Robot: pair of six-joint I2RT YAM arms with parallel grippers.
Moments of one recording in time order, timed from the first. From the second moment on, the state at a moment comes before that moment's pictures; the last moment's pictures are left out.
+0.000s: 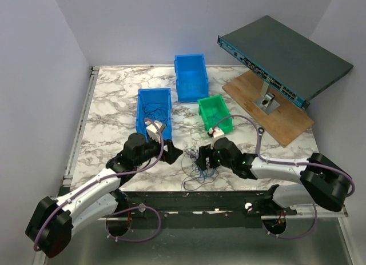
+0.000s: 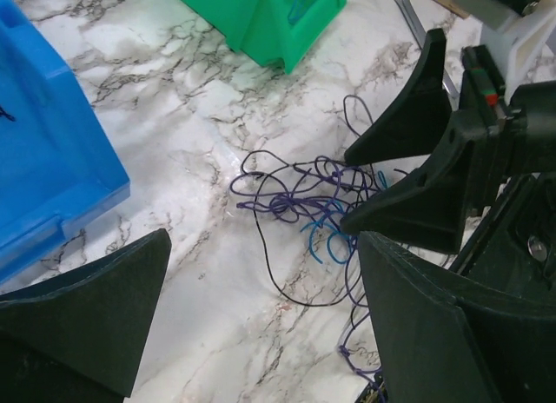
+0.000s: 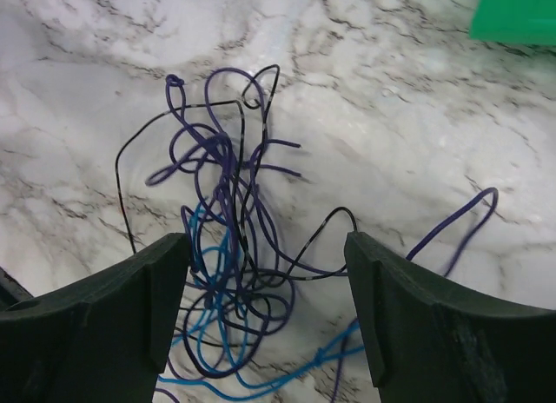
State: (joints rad) left arm -0.62 0.84 0.34 0.19 0.25 -0.34; right arm 0.92 1.35 0.49 0.20 0.09 0.46
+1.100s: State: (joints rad) left arm -0.81 1.30 0.55 0.12 0.32 -0.27; right arm 0.92 1.16 0.28 0.35 0.18 0.47
